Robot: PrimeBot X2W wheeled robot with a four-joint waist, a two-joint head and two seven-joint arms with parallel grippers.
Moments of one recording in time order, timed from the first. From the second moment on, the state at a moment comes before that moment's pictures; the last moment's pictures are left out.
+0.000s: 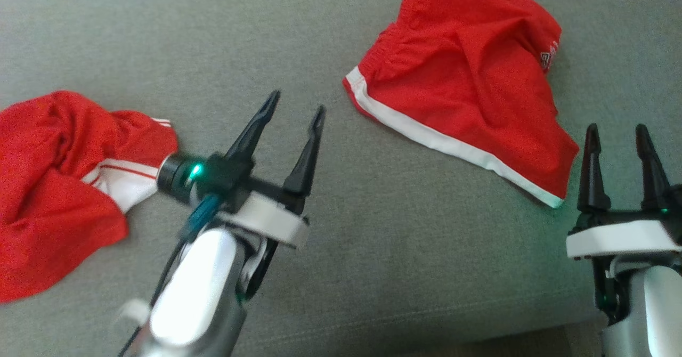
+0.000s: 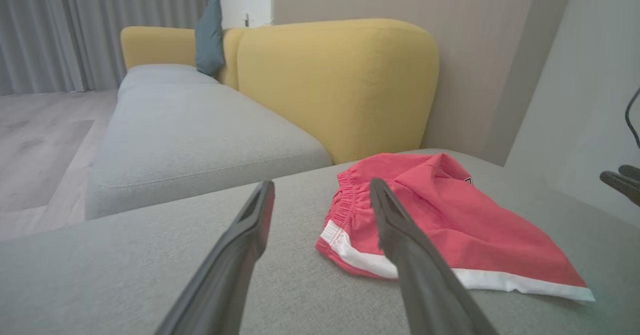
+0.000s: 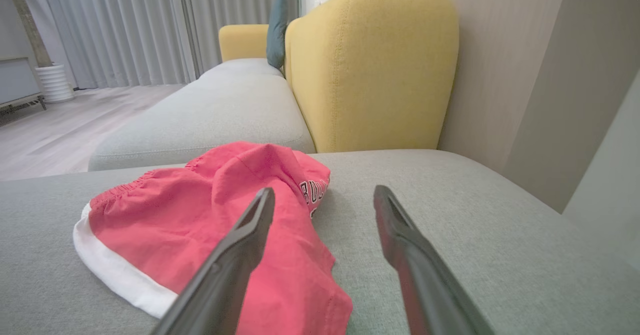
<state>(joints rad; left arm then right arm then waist) -0.35 0.05 -0.43 0.20 -0.13 -0.04 -0.26 -0.14 -0.04 -0.16 0.14 0.05 0.13 -0.19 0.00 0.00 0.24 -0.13</state>
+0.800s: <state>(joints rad) -0.87 0.06 -0.58 0.88 0.02 -0.11 -0.19 -0.19 -0.04 -0.10 0.18 0.12 0.13 -0.24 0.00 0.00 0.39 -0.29</state>
